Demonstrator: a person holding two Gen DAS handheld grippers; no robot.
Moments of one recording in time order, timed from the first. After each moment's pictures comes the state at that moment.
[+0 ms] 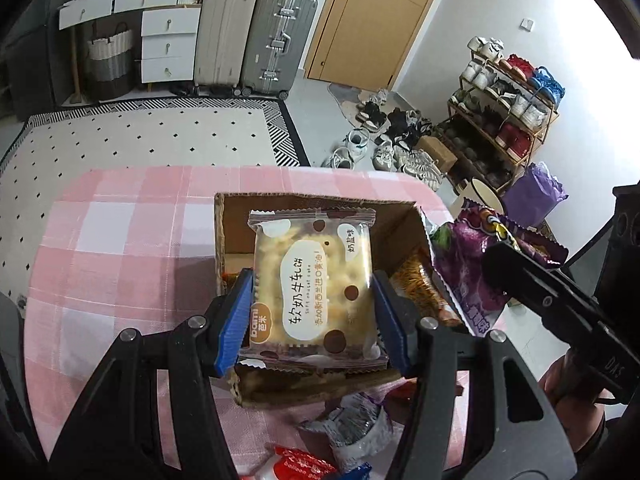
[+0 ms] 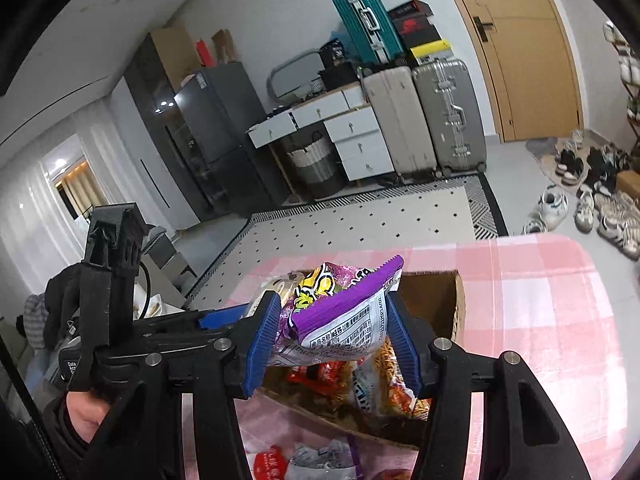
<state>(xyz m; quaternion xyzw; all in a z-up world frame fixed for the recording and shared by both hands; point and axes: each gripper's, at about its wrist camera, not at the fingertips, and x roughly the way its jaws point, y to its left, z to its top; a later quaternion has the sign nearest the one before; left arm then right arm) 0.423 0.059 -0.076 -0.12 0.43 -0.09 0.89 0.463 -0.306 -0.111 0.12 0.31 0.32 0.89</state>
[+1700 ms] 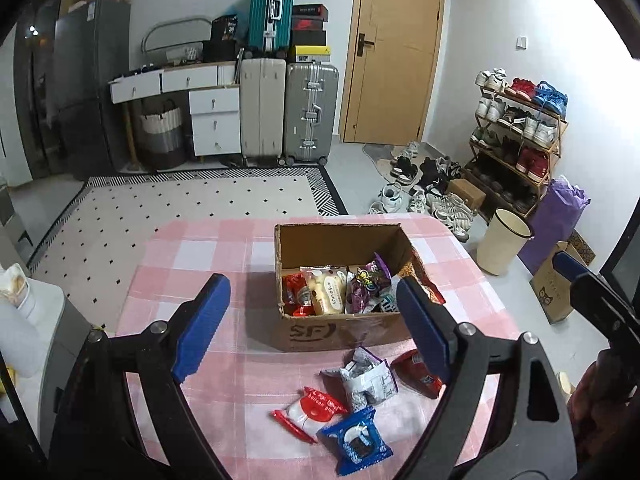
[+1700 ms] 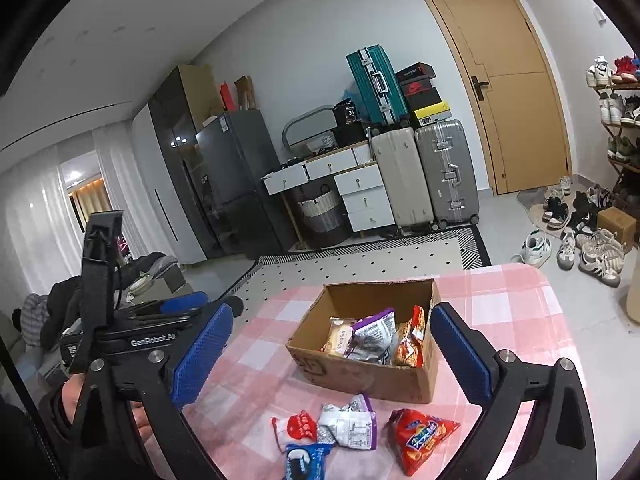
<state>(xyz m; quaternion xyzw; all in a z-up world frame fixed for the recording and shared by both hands) 0.246 0.045 0.026 -0.05 0.31 0.00 0.95 0.294 -0.385 -0.052 0.12 0.20 0.31 0.92</state>
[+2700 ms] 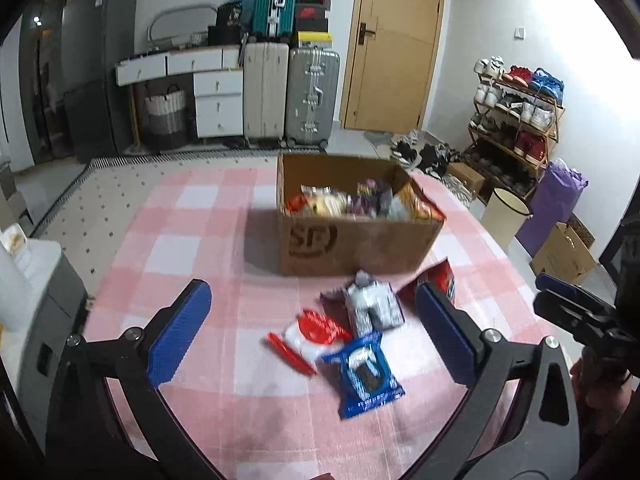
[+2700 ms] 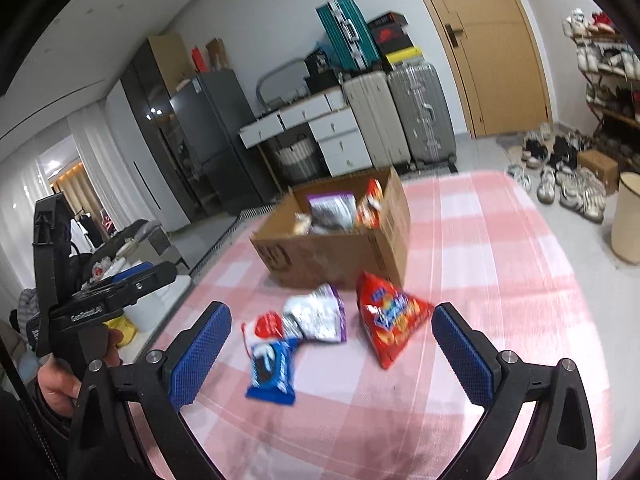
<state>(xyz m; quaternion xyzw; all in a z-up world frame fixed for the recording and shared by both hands) 0.168 0.036 -0.061 -0.06 0.33 0.00 0.94 0.261 -0.405 -0.156 0.12 0.31 0.28 0.90</state>
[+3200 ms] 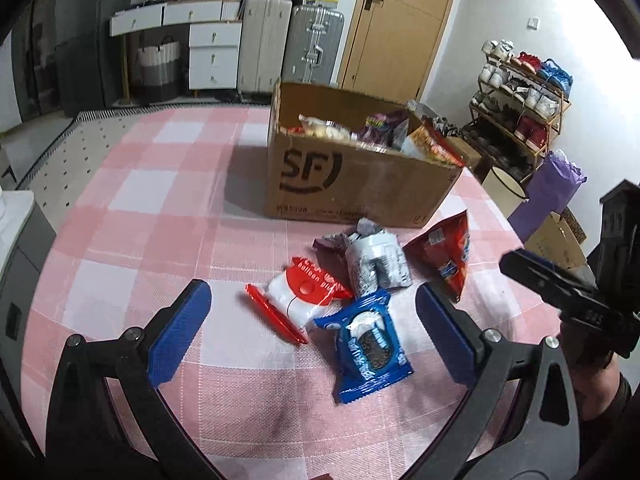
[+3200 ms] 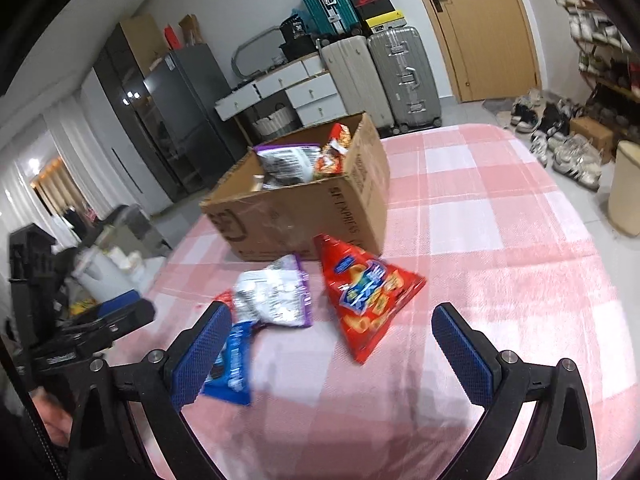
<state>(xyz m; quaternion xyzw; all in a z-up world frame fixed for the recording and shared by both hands) 0.198 0.036 -0.137 -0.10 0.39 -0.02 0.91 0.314 -0.382 -0.207 0.09 0.36 0.25 0.89</state>
